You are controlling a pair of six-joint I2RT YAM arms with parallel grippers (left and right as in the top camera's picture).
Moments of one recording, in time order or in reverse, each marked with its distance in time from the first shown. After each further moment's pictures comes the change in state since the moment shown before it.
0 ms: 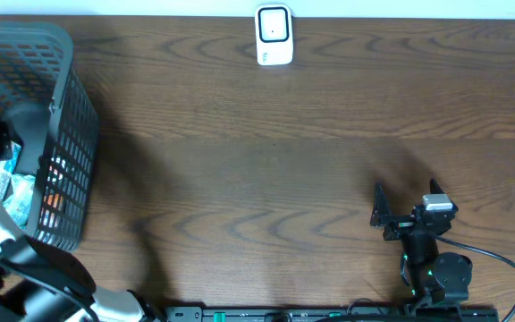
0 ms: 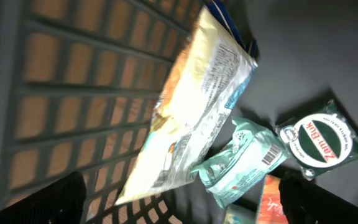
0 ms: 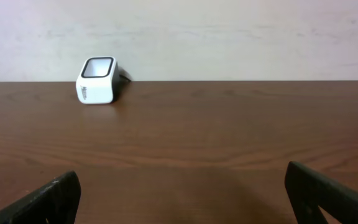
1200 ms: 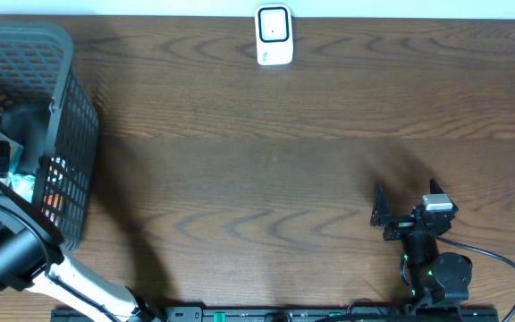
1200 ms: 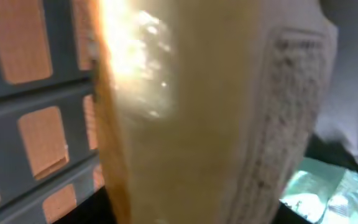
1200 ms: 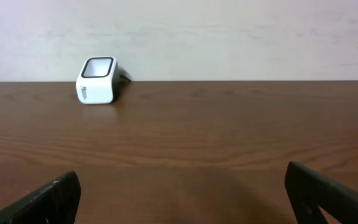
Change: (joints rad) left arm 0.053 0.329 0.000 0.132 -0.043 0.184; right arm 0.000 0.000 0.000 0.000 0.000 0.000
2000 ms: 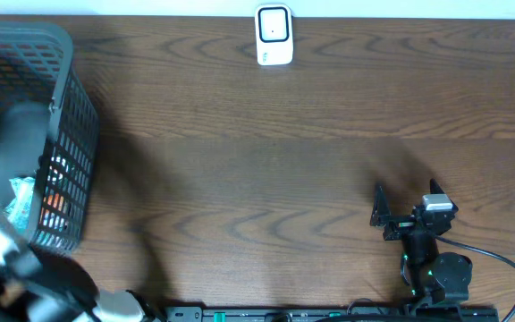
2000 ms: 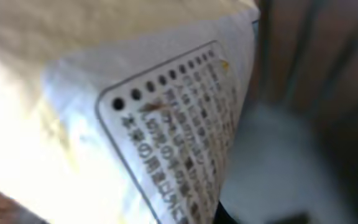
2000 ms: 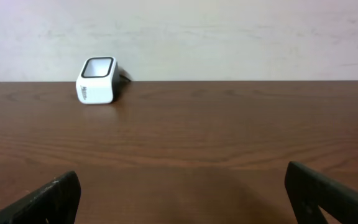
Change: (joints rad) left arm -0.036 -0.380 0.005 0.177 0.190 -0.356; right arm 0.000 0.000 0.000 0.000 0.000 0.000
